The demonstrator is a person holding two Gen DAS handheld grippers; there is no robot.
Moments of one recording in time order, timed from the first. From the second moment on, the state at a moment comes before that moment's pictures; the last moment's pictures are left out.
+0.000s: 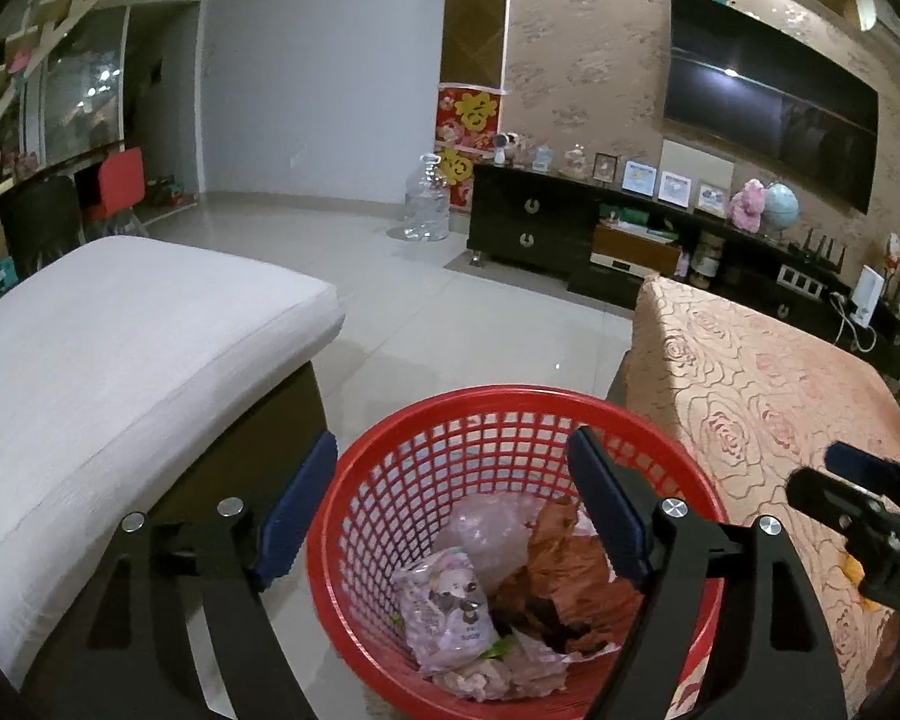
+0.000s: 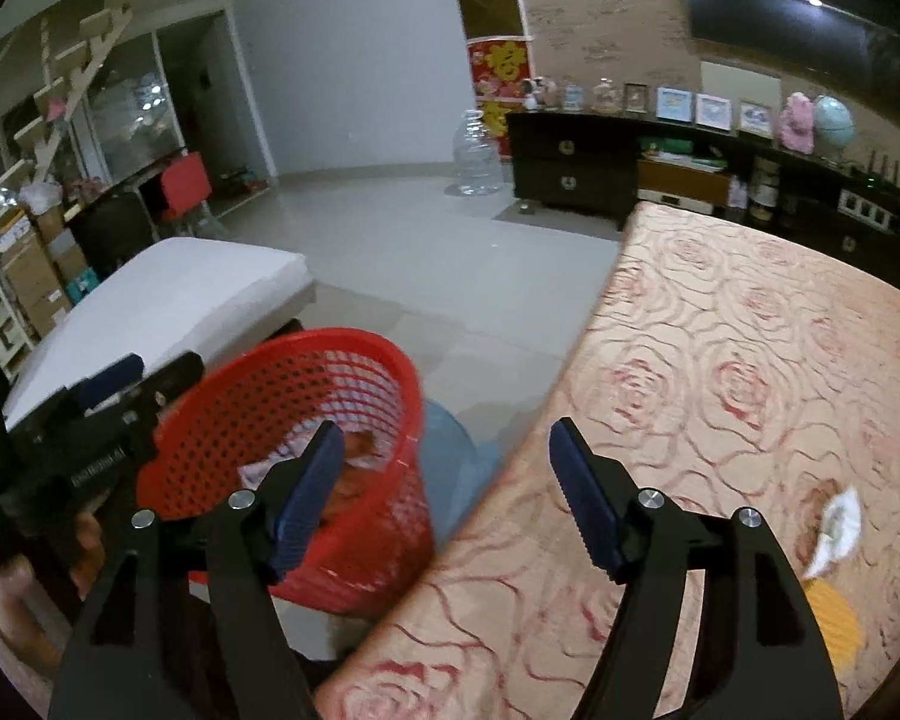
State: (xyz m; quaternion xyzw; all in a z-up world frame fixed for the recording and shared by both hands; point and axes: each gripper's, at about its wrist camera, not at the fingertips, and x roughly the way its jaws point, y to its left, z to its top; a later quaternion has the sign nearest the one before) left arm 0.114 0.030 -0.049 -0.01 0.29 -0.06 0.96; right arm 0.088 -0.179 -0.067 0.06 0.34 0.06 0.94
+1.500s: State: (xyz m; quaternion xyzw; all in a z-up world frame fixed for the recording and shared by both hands) left arm 0.097 -0.040 -0.055 0.05 0.29 -0.12 0.95; right arm -0.002 -0.353 -0.161 0.07 0.40 -0.10 0.91
